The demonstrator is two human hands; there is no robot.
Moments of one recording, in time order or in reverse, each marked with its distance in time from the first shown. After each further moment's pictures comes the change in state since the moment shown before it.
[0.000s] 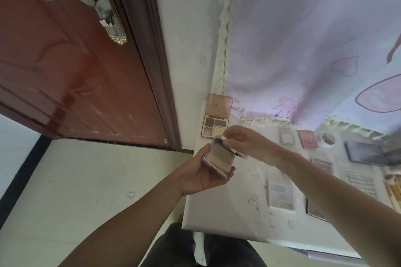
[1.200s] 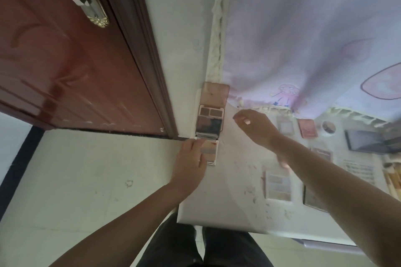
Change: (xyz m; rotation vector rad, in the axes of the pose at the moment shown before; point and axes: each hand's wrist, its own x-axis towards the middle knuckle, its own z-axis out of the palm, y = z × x) left_hand 0.022 -0.025 -0.026 1.621 0.768 0.837; right_hand 0.033 0.039 -0.027 -0.500 0.297 0.024
